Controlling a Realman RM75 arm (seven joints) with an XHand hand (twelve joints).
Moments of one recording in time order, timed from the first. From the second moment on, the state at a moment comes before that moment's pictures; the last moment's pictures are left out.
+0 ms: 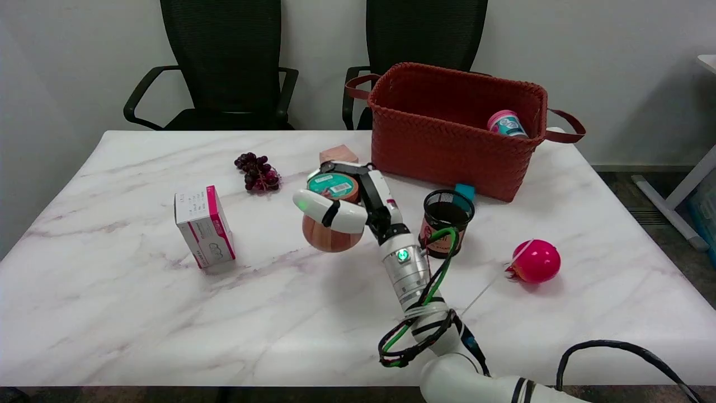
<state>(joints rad) 0.15 -1.38 -2.30 1.22 1.07 0.90 0.66</state>
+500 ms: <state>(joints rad) 0.16 -1.36 -2.22 1.34 1.03 0.86 0.54</state>
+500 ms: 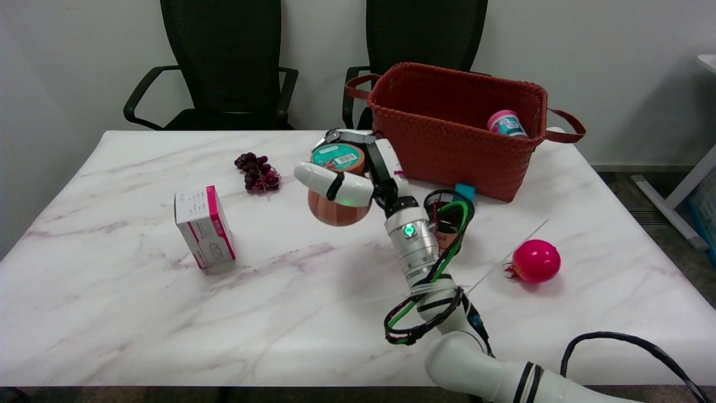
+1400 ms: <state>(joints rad) 0.34 -1.29 -1.97 1.34 1.03 0.70 0.47</state>
